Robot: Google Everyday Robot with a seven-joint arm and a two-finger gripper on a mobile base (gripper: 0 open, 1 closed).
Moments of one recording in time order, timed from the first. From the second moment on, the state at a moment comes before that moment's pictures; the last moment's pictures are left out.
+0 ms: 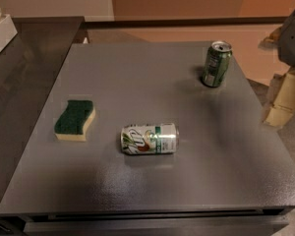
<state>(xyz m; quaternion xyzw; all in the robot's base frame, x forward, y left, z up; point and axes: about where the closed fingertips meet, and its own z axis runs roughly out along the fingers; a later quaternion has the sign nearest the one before) 0.438 -0.217 0.976 -0.60 0.78 -0.03 0.16</state>
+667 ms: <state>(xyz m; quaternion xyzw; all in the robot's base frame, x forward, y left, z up) 0.460 -0.222 0.972 -0.58 0.79 -0.04 0.17</state>
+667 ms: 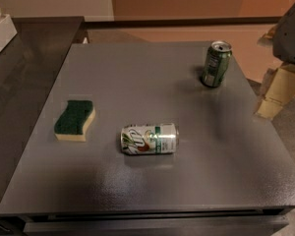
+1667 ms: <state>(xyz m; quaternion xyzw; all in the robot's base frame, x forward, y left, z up) 0.571 -0.241 0.944 -0.50 0.83 0.01 0.25</state>
